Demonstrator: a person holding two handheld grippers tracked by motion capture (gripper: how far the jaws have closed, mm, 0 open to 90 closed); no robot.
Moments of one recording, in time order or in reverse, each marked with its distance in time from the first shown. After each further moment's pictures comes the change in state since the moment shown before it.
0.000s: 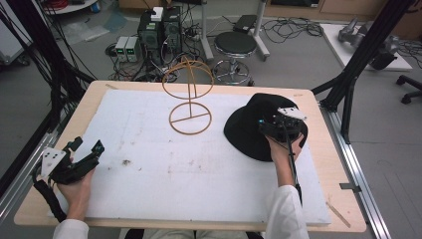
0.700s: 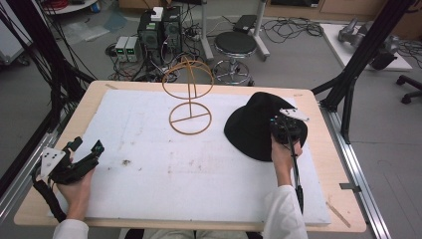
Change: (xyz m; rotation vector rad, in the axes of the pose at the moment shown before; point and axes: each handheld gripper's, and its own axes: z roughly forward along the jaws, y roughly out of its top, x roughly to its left) left arm 0.000 0.000 -0.001 -0.006 0.000 -0.001; right arm -0.002 -0.001 -0.005 0.004 0.007 0.042
